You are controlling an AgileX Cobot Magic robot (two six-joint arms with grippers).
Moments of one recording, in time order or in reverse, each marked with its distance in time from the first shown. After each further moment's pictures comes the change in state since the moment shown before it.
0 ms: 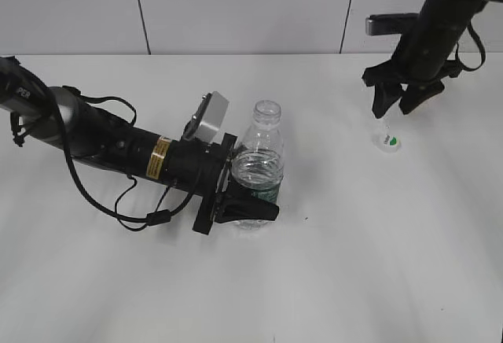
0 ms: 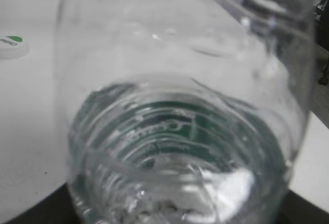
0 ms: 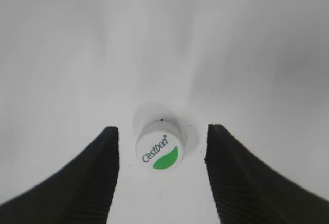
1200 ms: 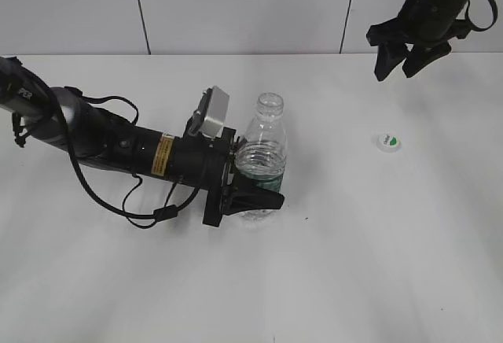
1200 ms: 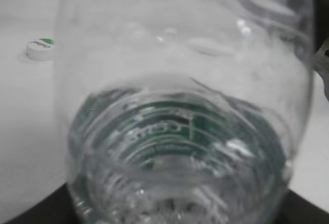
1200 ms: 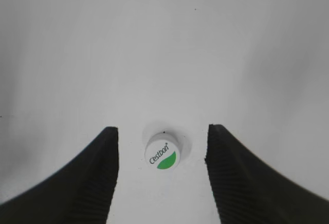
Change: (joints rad) left arm -0.003 0.000 0.000 -0.082 0.048 0.028; right arm -0.002 -0.032 -0.167 0.005 0.094 0.013
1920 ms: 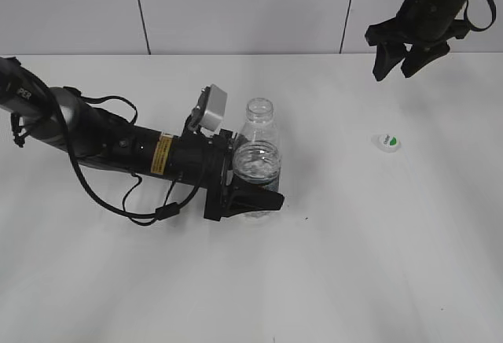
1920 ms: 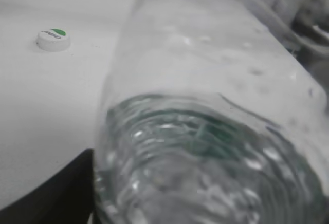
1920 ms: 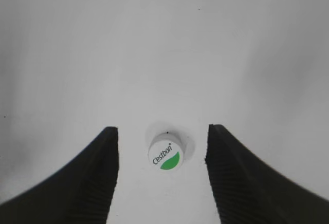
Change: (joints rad) left arm 0.002 0.000 0.000 -0.017 0.000 -0.074; right arm 0.006 0.000 0.000 0.005 0.000 0.002
